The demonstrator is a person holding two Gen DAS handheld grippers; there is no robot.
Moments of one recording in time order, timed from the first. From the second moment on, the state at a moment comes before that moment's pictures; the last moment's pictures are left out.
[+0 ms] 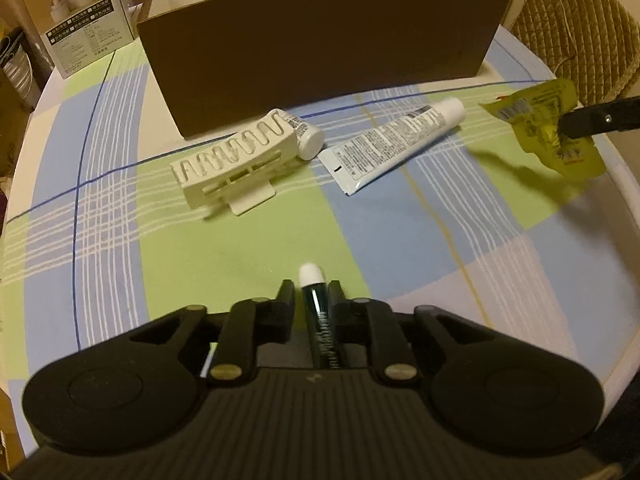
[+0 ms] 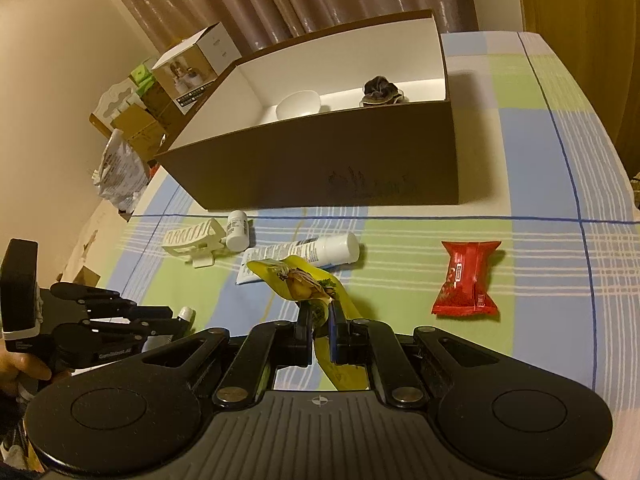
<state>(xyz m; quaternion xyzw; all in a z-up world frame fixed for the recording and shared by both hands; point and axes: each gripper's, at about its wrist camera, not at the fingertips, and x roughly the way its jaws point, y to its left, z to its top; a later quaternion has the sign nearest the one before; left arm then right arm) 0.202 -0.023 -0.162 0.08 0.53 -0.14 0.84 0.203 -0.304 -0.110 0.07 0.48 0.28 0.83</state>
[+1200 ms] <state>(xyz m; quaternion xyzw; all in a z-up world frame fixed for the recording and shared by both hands) 0.206 -0.029 -0.080 0.07 0.44 -0.17 0.88 0.207 -0.297 -0.086 0.03 0.46 0.29 0.84</state>
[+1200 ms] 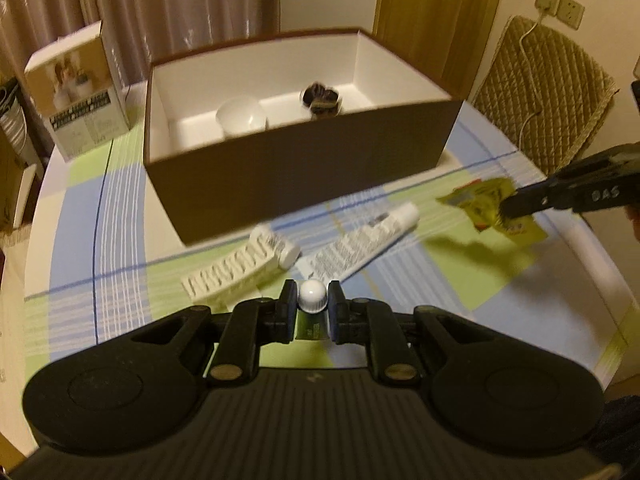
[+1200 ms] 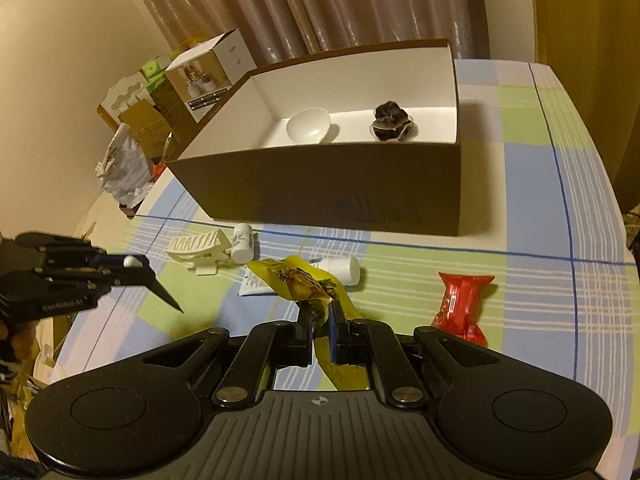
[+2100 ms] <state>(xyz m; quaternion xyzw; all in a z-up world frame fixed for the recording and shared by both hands) 0.283 -0.036 0.007 0.12 0.33 -0.17 0.92 0.274 -0.287 0.002 0.02 0.36 0.33 0.87</state>
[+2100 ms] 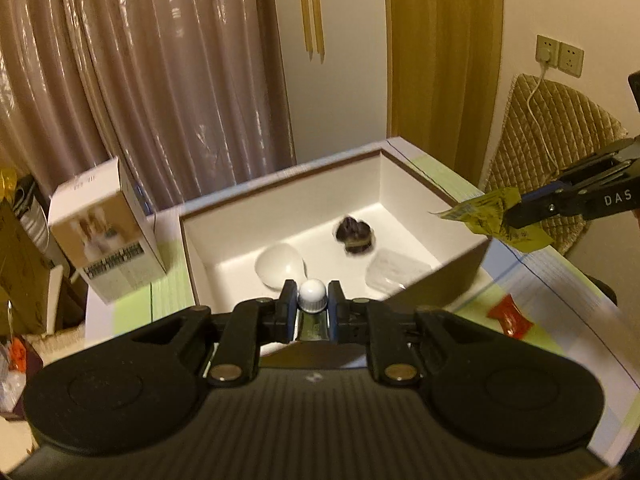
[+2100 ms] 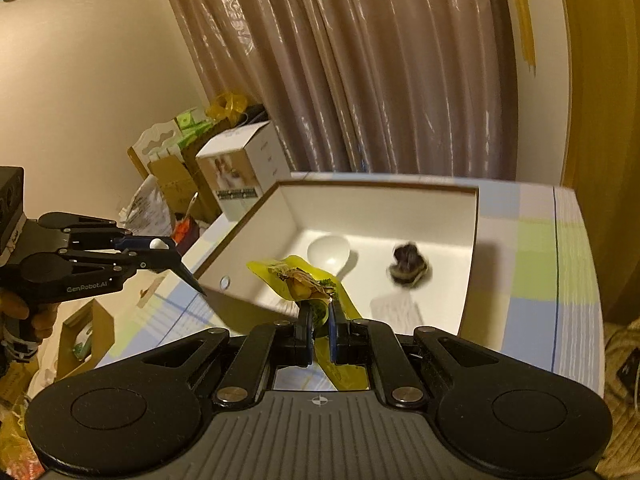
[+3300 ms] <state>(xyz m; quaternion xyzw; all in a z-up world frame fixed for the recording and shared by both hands) 0.458 -0.031 -0.103 0.13 0.48 -0.10 0.86 0.421 -0.266 -0.077 0.06 0.46 0.22 0.86</state>
